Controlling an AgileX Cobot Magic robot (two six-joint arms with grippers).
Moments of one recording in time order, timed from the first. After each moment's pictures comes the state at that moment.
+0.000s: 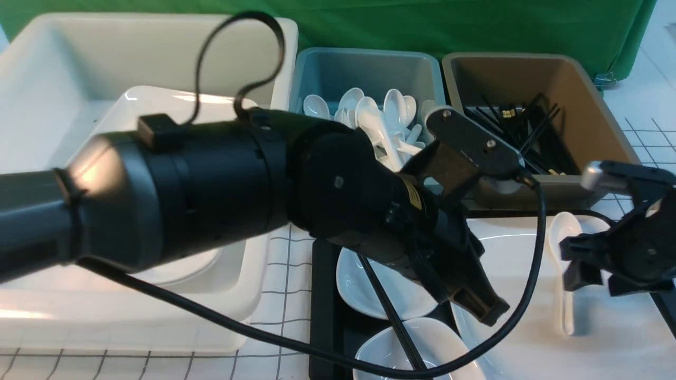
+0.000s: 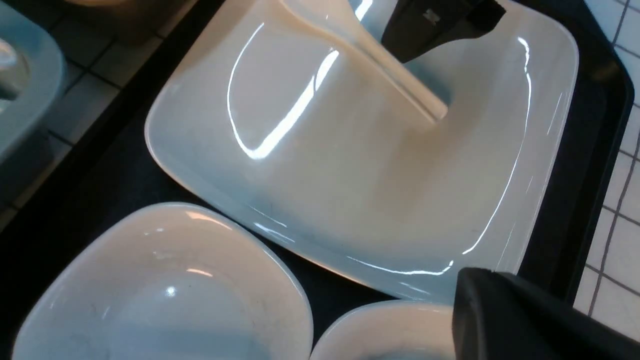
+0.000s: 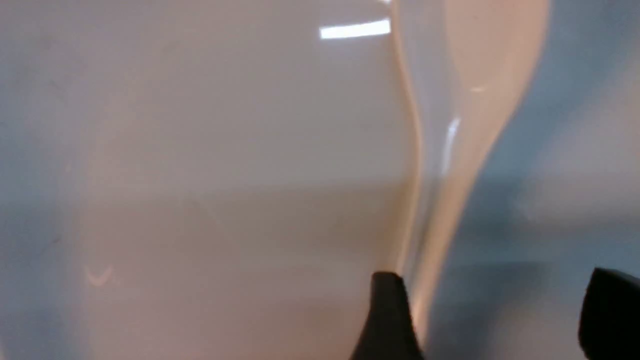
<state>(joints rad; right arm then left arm) 0.11 1.66 -0.93 0.15 0.64 0.03 -0.86 1.68 -1.27 -0.34 0.55 0.35</state>
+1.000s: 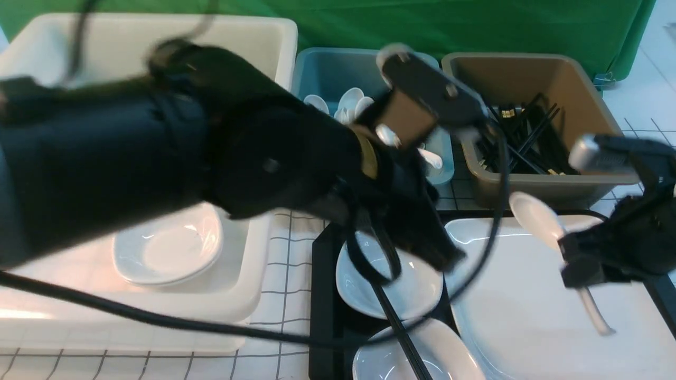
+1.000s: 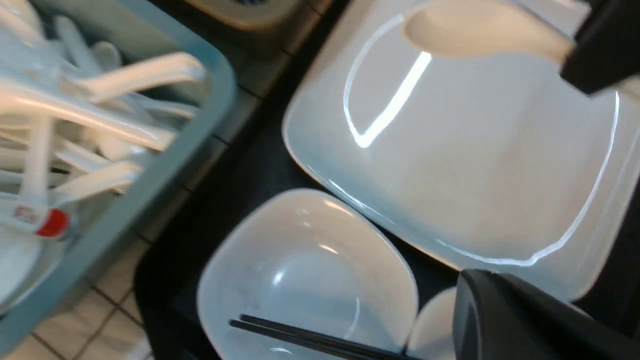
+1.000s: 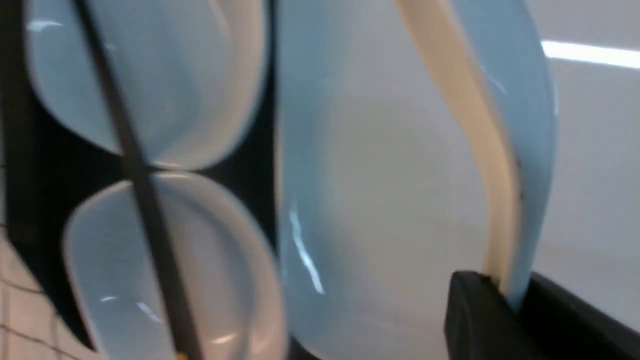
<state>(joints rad) 0.21 1.38 -1.00 0.34 0.92 -0.17 -0.83 1.52 -1.27 0.02 0.58 0.03</state>
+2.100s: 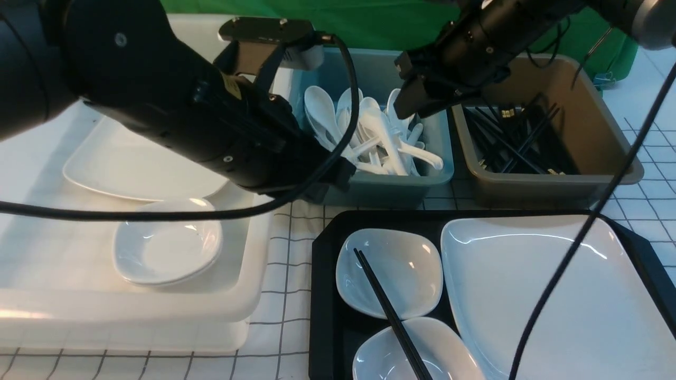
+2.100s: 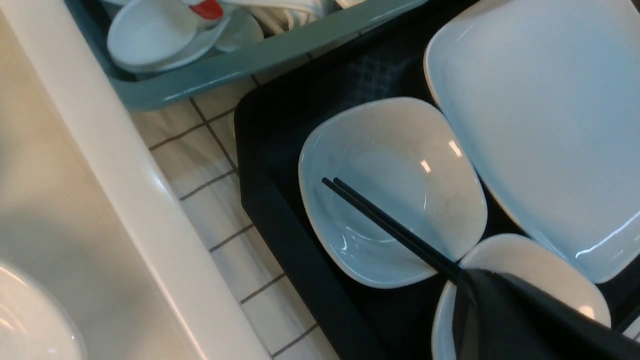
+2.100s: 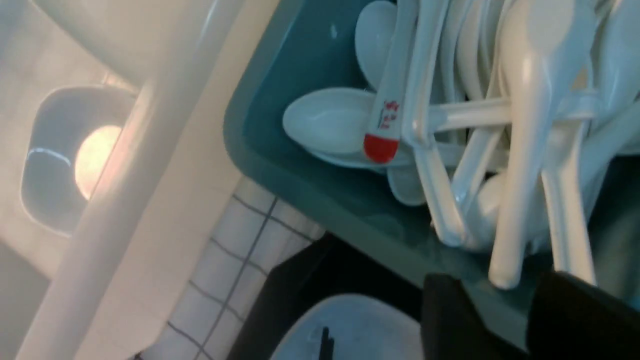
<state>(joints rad) 0.36 2.06 -2.06 0.42 1.19 -0.19 -0.54 1.47 -1.27 -0.24 0.84 0.04</state>
